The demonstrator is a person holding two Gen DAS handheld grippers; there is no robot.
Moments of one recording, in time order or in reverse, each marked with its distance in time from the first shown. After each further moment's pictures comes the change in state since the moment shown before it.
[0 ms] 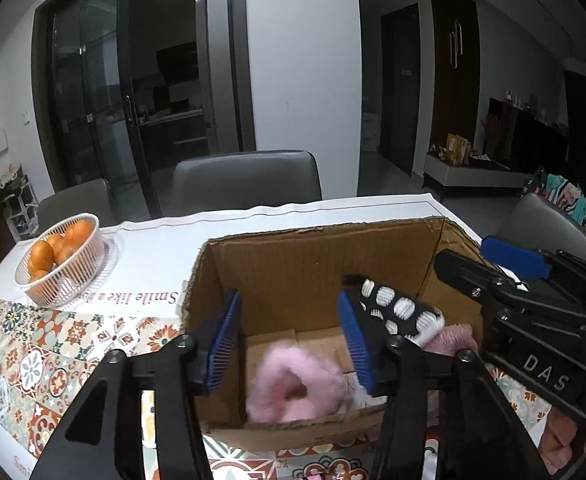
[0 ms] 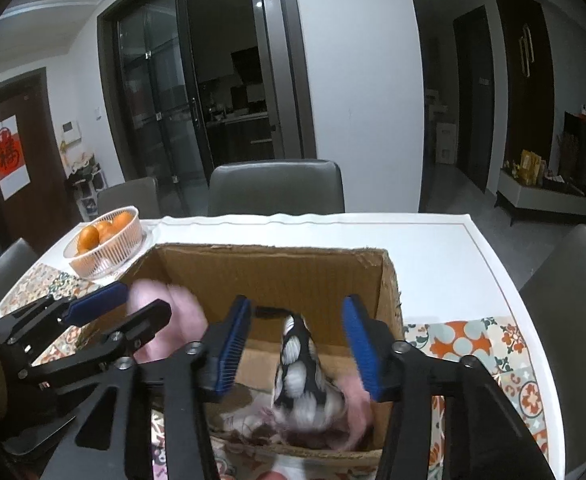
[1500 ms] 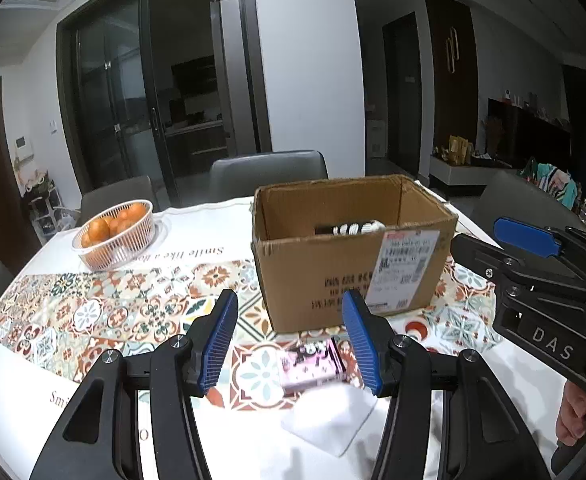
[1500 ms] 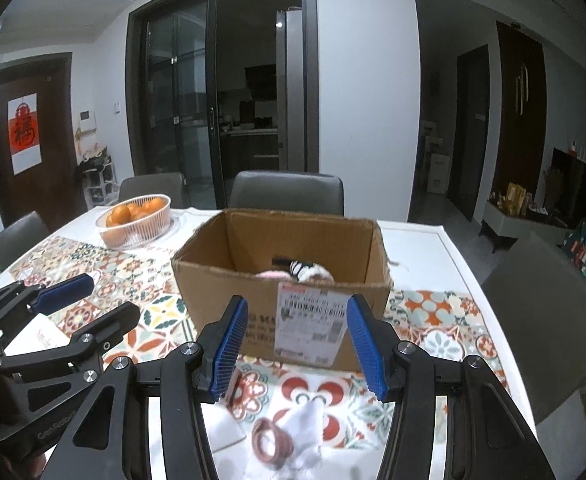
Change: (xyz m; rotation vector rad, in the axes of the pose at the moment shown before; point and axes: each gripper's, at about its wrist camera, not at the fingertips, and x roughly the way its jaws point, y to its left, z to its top) left arm -0.149 0.006 -0.085 0.017 -0.033 0.048; right arm -0.128 0.051 -0.068 -0.087 -0.054 -0.031
